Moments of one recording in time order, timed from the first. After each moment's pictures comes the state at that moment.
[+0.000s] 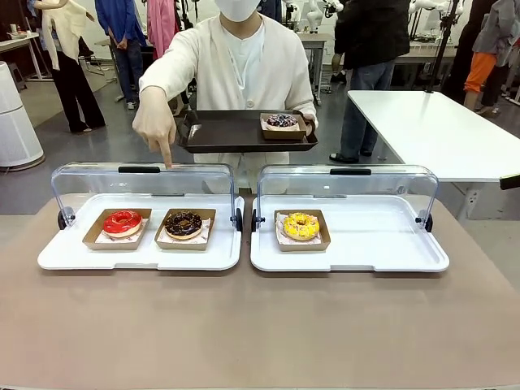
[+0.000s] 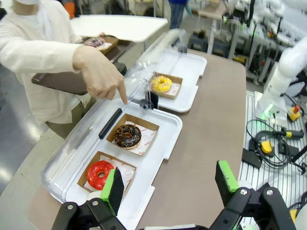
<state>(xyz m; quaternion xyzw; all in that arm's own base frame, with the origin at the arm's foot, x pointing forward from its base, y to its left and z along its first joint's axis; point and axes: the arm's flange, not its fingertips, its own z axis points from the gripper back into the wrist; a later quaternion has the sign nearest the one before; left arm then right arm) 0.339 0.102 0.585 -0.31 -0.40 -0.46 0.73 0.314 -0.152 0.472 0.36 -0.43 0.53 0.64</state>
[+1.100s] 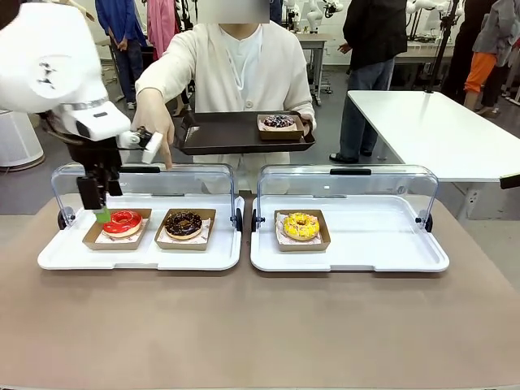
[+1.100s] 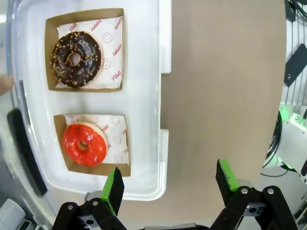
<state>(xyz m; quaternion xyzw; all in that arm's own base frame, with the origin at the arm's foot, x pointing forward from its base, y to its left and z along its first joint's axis) 0.446 -0.150 0.476 0.01 0.00 -0.67 0.74 0.315 -0.152 0.473 0.36 -0.43 0.53 0.64</state>
